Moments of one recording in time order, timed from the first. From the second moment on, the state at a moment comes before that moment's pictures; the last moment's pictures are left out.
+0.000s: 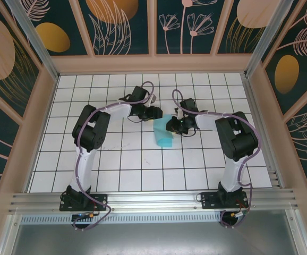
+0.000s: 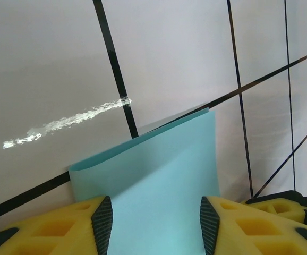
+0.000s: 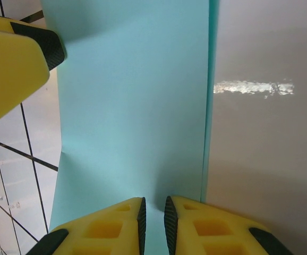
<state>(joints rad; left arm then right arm) -0.49 2.24 1.56 -0.30 0.54 -0.52 0.42 1.89 1.03 -0.21 -0.48 0.57</state>
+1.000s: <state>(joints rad) -0.44 2.07 1.39 -0.23 0.47 -0.51 0.42 1.89 1.04 -0.22 -0.48 0.57</state>
